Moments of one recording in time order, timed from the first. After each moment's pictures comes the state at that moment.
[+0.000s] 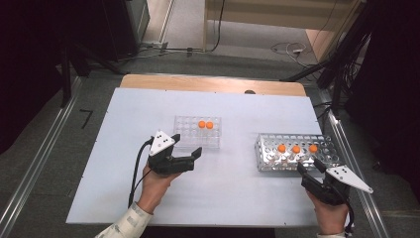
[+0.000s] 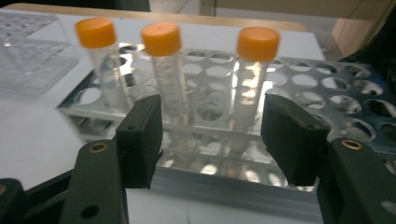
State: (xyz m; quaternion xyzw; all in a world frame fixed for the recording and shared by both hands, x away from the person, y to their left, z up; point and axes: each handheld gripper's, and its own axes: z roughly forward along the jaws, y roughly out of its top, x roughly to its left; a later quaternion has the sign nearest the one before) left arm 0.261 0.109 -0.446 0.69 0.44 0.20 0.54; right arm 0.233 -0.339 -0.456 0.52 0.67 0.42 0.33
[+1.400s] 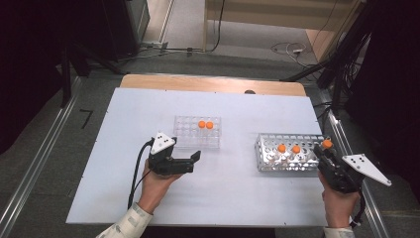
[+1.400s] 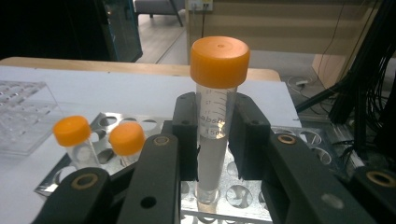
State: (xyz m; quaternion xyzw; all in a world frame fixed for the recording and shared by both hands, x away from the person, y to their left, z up) left arm 0.264 0.110 -0.454 0.70 0.46 0.19 0.51; right arm 0.246 -0.351 -0.421 0.51 0.63 0.47 0.36
